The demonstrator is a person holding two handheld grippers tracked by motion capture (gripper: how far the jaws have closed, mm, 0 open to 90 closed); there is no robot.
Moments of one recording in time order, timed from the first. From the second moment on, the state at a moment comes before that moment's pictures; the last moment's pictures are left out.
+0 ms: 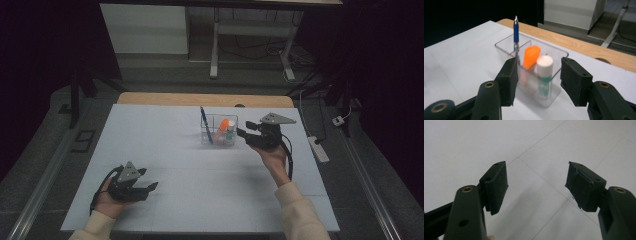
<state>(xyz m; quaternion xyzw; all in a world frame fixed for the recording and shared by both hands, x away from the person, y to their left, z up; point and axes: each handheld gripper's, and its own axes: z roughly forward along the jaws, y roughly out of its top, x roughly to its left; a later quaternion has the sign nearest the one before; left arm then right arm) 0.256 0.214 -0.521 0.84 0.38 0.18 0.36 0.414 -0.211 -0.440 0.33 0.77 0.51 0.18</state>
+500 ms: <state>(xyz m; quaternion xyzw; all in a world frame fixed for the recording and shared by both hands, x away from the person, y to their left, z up) 0.255 0.215 -0.521 0.83 0.38 0.18 0.36 0.365 -0.245 -0.464 0.32 0.80 0.48 0.16</state>
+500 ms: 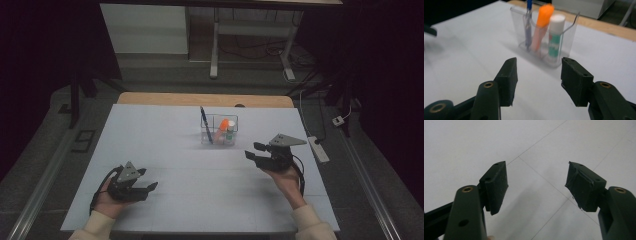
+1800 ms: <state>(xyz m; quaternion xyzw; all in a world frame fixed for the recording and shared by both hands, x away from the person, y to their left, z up) 0.252 0.223 -0.522 0.83 0.40 0.17 0.36 0.308 -0.295 -0.491 0.28 0.82 0.46 0.16</state>
